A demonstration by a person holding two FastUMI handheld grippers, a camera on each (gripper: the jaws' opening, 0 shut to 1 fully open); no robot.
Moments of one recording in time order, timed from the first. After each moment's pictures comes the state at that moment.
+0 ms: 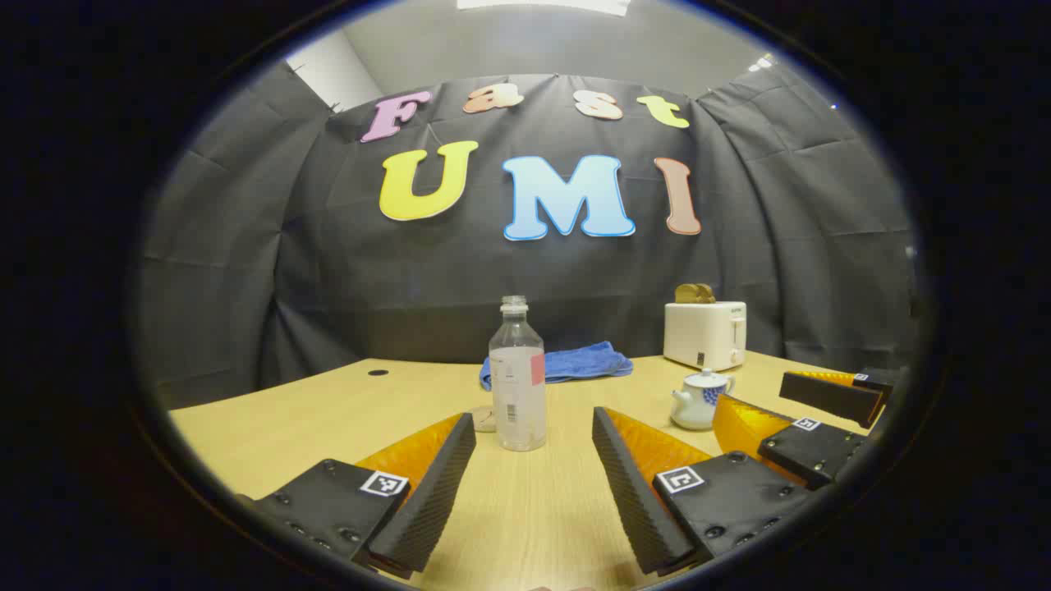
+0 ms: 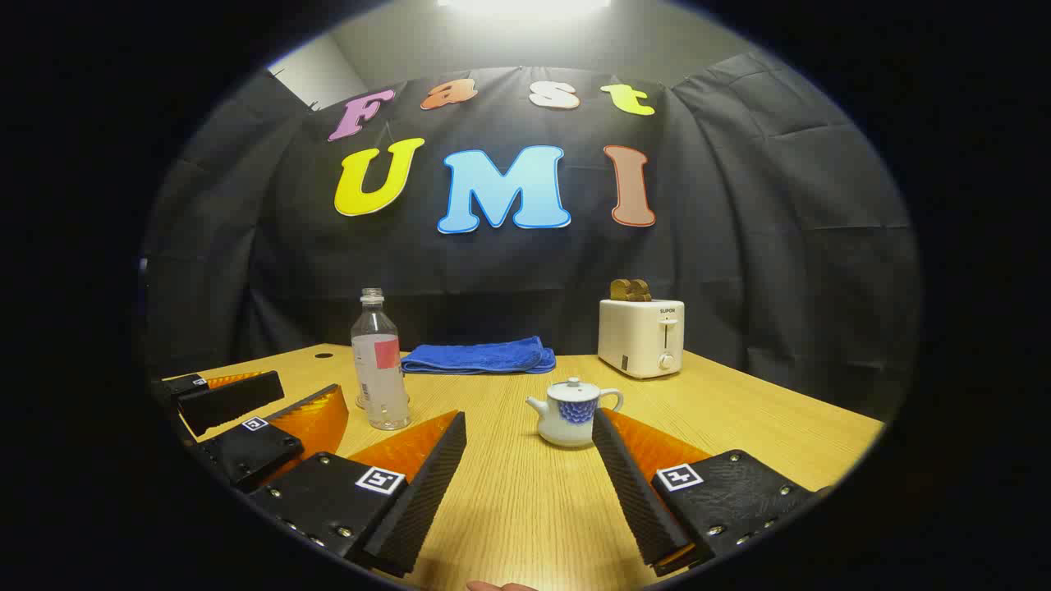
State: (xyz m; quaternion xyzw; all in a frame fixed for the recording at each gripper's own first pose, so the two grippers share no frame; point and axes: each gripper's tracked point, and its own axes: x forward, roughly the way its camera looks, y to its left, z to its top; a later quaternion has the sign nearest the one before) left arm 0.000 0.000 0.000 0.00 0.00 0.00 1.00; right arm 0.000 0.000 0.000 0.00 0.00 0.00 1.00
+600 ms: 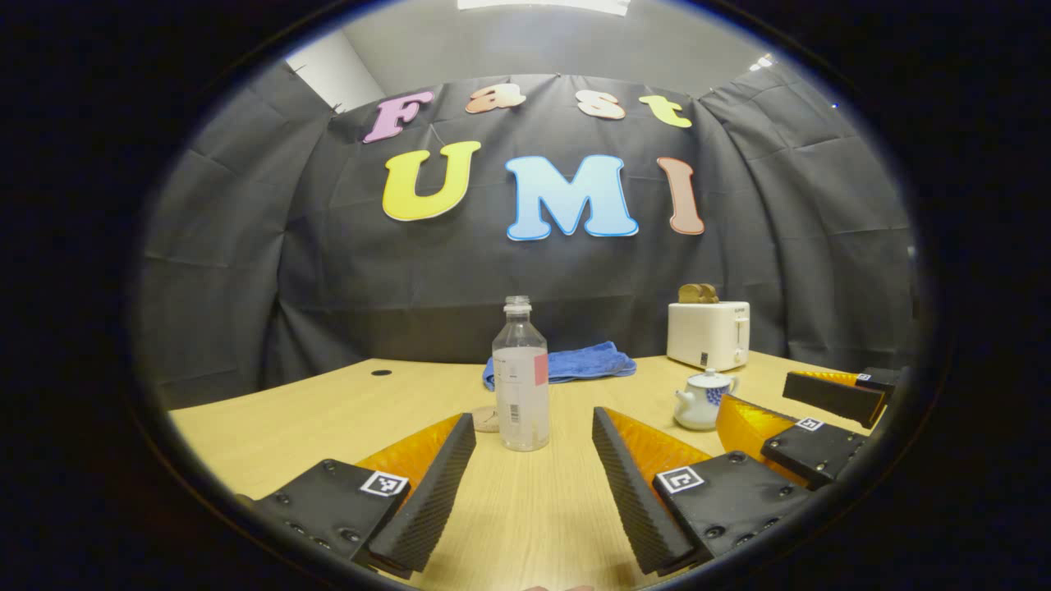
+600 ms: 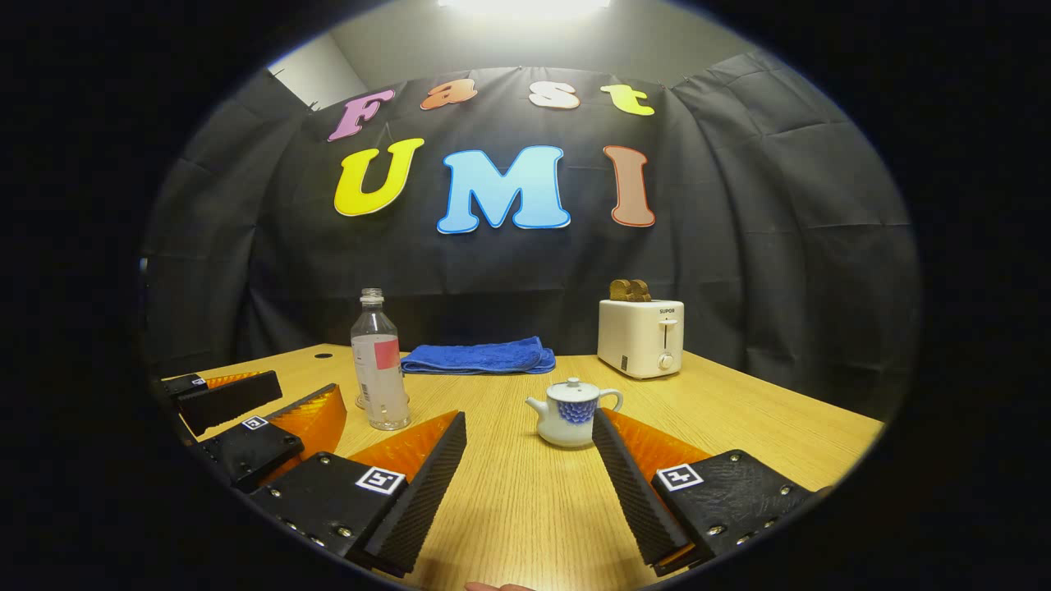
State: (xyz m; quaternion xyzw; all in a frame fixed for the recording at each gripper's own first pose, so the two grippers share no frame) left arm 0.001 0.002 0.000 0.00 0.00 0.01 1.00; right arm -0.001 -0.001 0.000 0.00 0.00 0.00 1.00
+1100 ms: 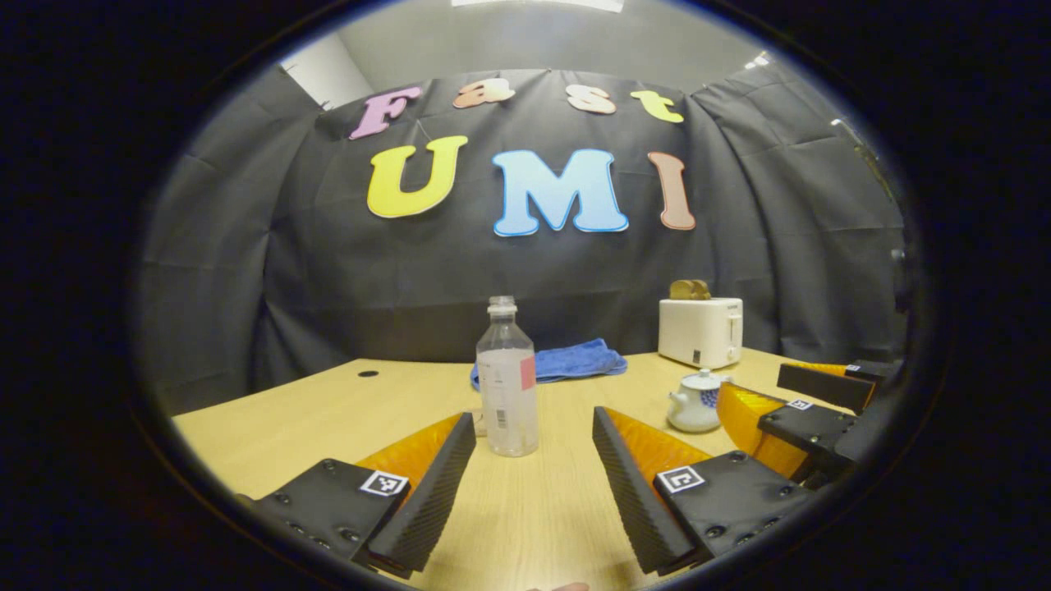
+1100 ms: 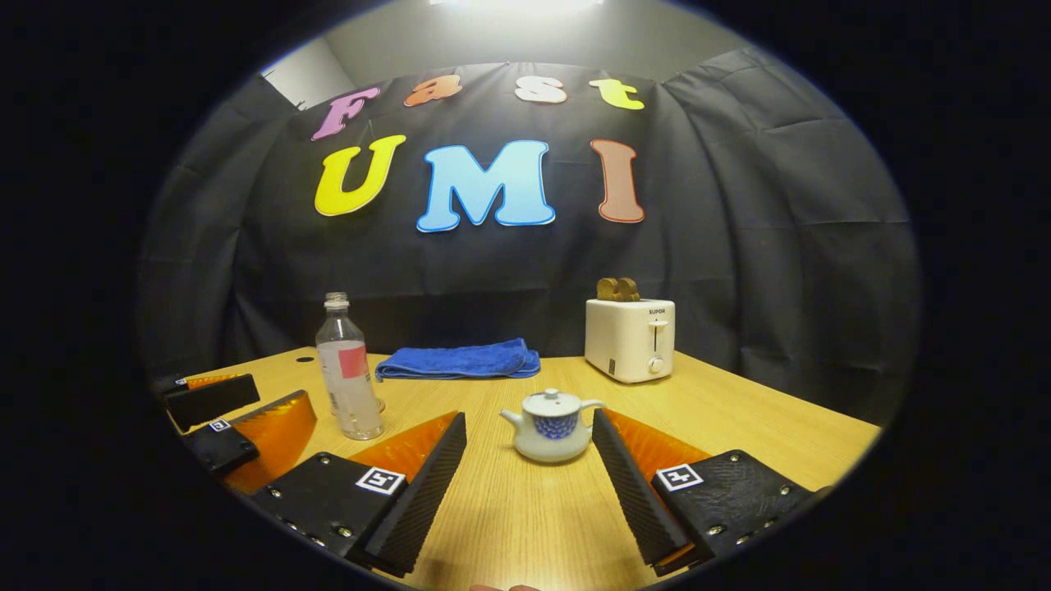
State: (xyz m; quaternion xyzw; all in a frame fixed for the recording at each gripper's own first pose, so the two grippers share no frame) left arm 0.016 -0.002 0.012 0.01 0.00 -0.01 1.00; right arm 0.032 -0.023 0.010 0.01 0.00 -0.02 1.00
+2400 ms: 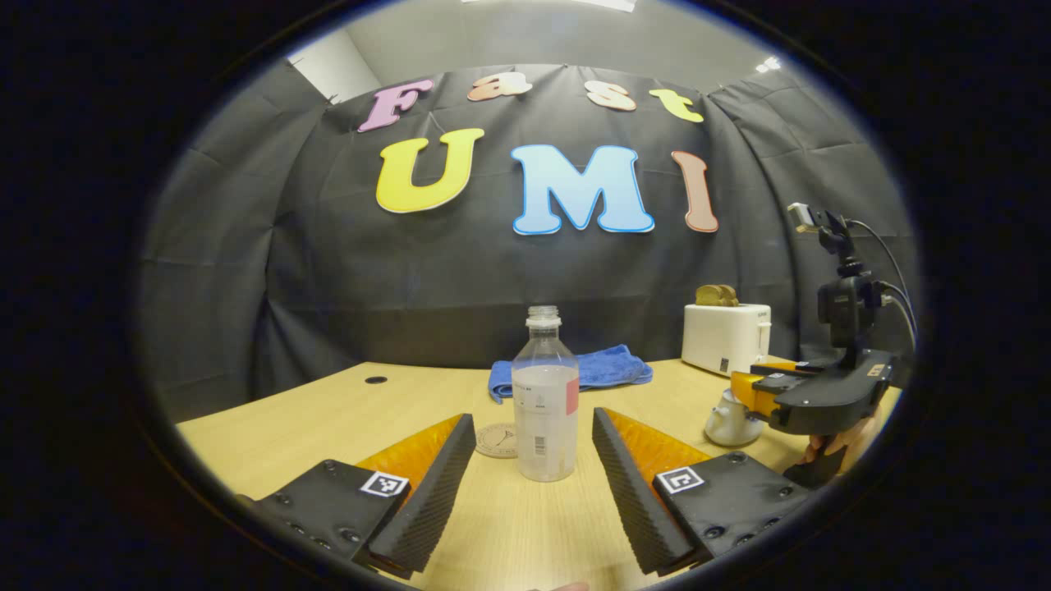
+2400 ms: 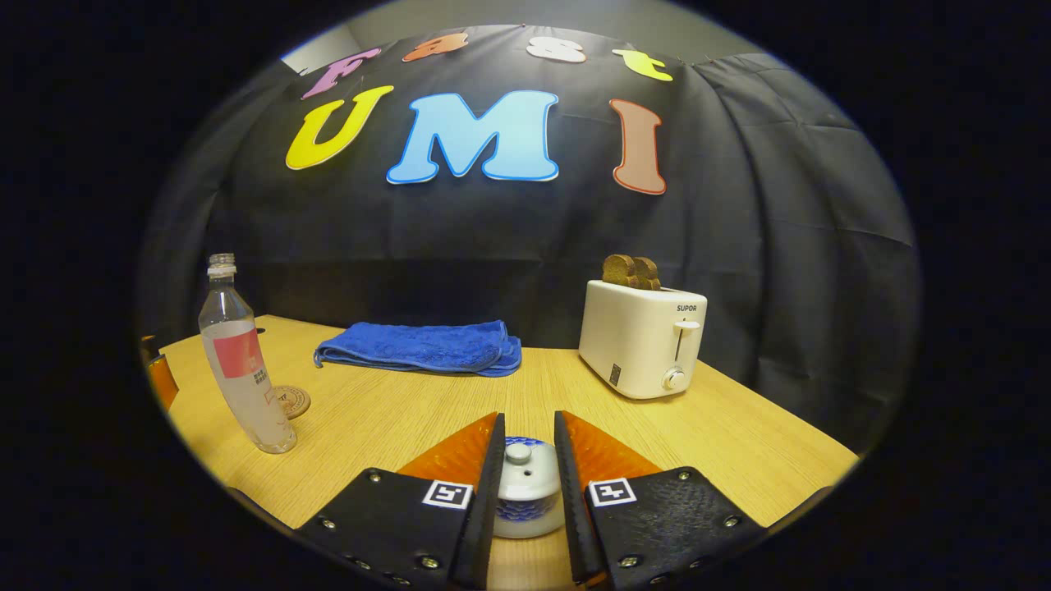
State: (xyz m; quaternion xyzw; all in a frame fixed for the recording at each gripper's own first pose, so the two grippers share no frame) left arm 0.061 0.035 0.013 0.00 0.01 -0.01 1.00; right arm 0.149 -0.049 -0.006 -0.04 0.07 -0.04 1.00
